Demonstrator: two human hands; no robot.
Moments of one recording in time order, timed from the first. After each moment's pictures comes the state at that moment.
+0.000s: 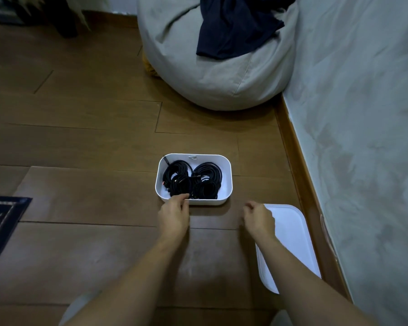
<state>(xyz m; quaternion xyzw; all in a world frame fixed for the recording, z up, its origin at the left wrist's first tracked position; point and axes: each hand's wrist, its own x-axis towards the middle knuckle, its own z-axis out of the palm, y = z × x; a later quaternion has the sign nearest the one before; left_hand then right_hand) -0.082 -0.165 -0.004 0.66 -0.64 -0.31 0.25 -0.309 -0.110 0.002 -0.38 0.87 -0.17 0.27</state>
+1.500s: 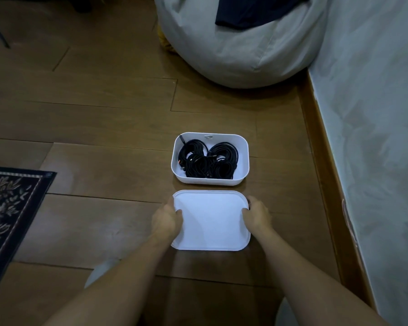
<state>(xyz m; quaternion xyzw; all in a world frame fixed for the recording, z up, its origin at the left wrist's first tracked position) -0.011 -0.135 -0.047 0.70 -0.63 -0.33 0.01 -0.268 -0.093 -0.037 -0.40 0.84 -0.12 0.36</state>
